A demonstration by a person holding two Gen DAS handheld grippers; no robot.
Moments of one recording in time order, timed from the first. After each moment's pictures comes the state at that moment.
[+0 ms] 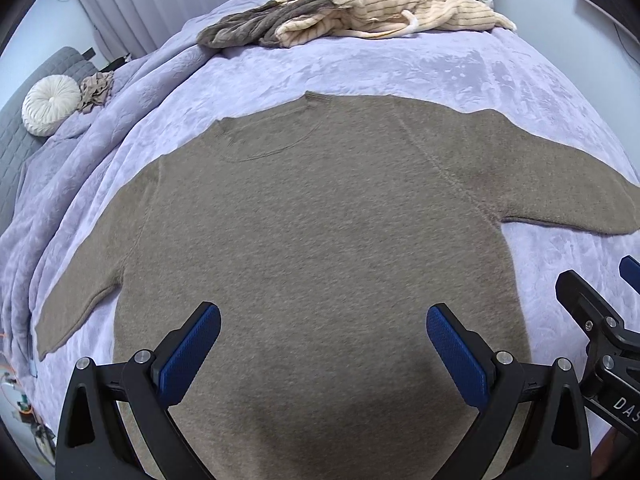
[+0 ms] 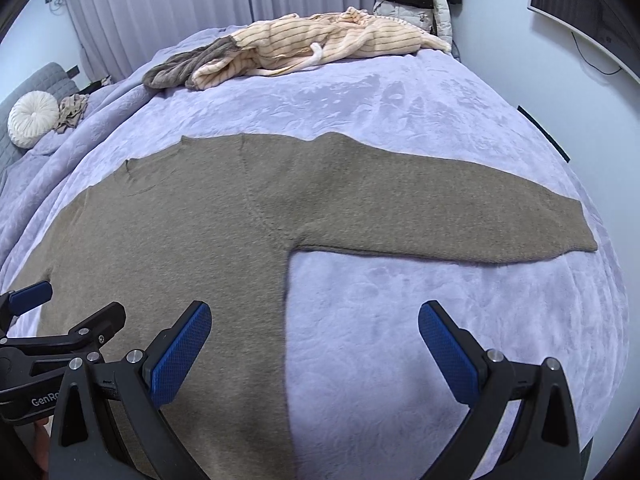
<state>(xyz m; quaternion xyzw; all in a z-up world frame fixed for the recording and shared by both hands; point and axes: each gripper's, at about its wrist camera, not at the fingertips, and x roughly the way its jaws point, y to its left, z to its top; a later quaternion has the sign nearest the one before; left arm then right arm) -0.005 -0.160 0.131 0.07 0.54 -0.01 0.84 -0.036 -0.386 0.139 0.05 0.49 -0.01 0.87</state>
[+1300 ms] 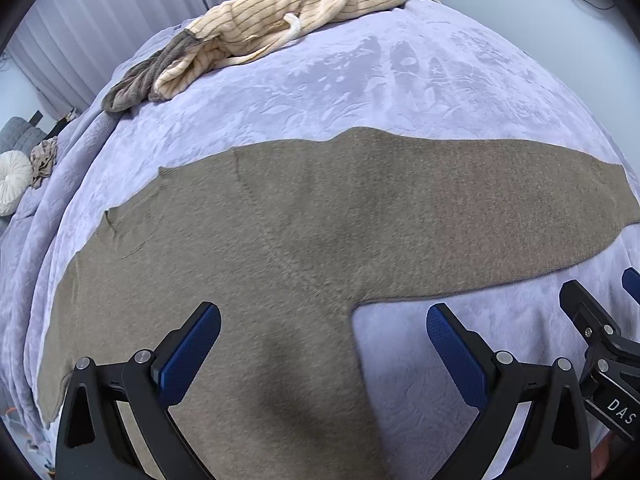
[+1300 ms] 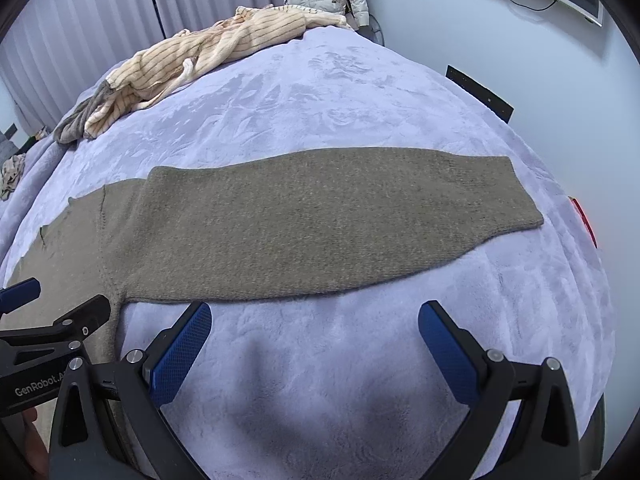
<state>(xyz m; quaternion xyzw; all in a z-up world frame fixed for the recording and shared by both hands) 0.049 -0.320 0.118 0.13 0.54 -0.08 0.83 -0.014 -0.534 0.111 0.11 0.49 -0.11 0.86</state>
